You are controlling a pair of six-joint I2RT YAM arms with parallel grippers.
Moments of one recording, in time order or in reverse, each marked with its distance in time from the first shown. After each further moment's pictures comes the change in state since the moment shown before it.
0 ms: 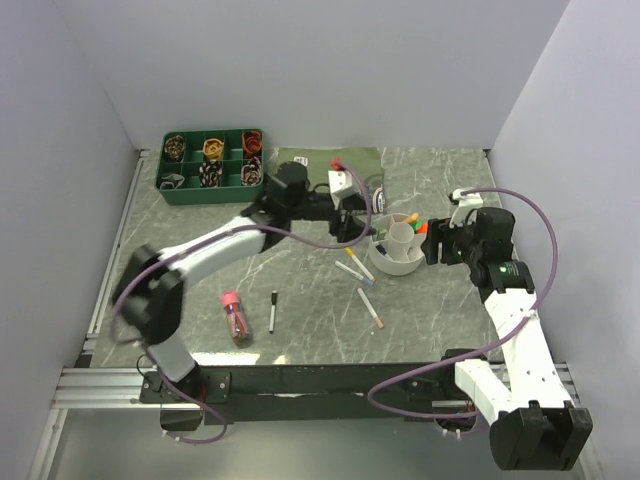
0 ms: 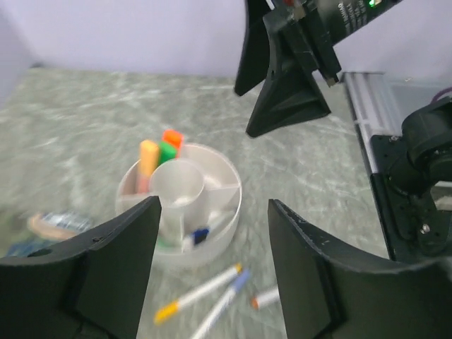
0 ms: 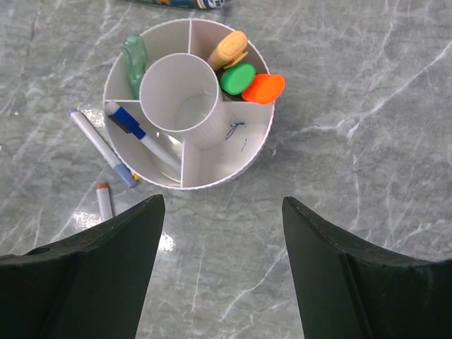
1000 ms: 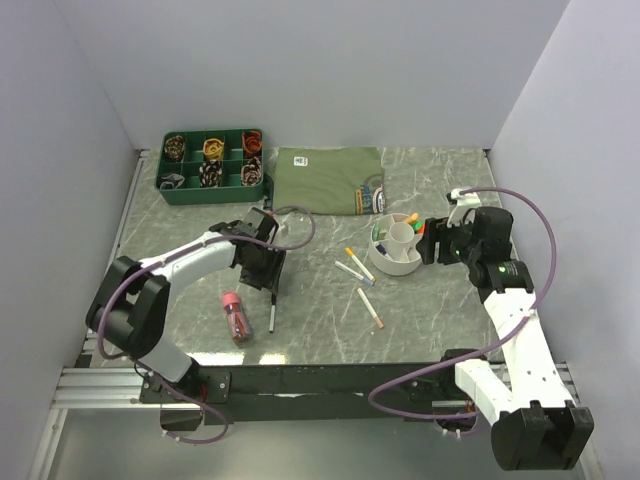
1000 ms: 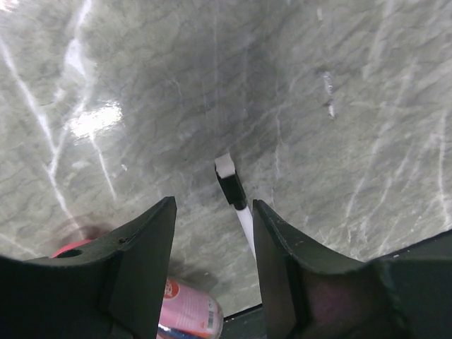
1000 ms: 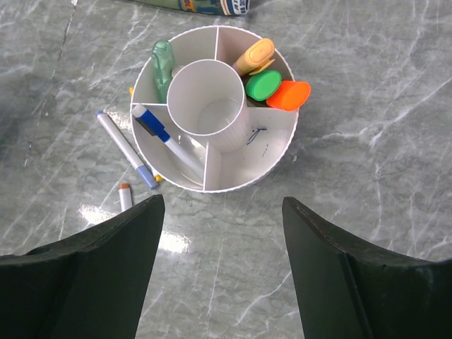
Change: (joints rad) left arm 0.177 -0.210 -0.313 -1.046 -0.700 -0.304; right arm 0.018 0.002 0.002 0.008 -0.047 0.035
